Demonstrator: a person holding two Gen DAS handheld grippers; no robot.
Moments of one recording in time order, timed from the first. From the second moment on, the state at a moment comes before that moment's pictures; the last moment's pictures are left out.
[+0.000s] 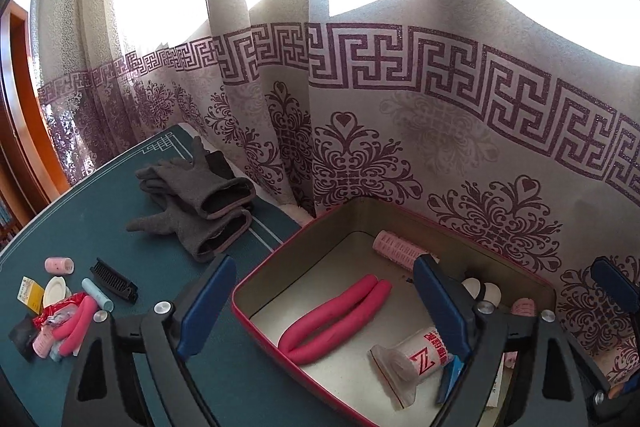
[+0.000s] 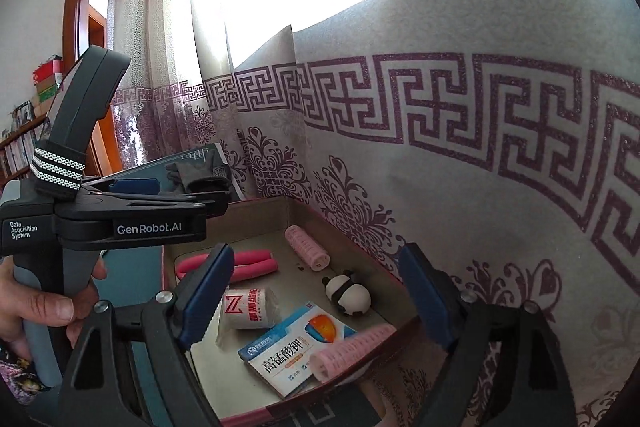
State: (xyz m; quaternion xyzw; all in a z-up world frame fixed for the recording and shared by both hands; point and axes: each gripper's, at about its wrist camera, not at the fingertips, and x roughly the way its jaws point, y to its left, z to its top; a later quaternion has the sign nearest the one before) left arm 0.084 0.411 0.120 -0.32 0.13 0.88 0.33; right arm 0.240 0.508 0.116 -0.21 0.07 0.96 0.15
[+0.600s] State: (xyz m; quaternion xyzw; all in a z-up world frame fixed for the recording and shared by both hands) left arm 0.049 0.392 0.111 -0.34 0.14 0.90 0.24; right arm 0.224 0.505 0.112 -0.24 0.06 0.97 0.09
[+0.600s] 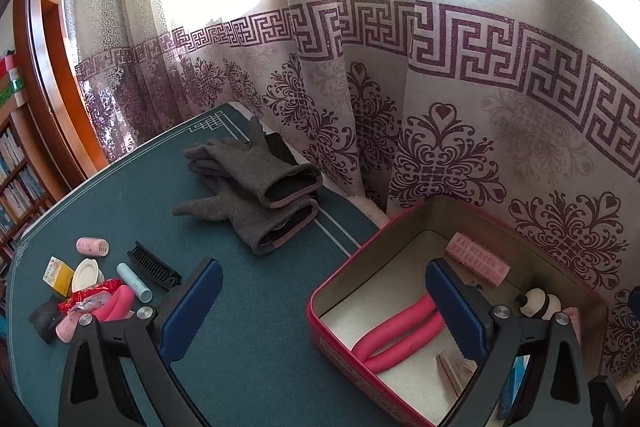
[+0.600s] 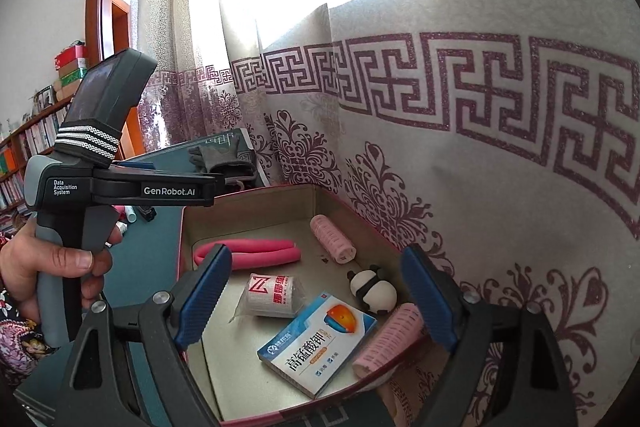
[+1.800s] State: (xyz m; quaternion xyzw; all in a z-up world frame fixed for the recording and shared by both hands) left arm 0.001 0.025 0.096 -0.35 -0.02 0.93 0.07; right arm 0.114 0.300 0.119 -0.28 0.08 0.96 -0.01
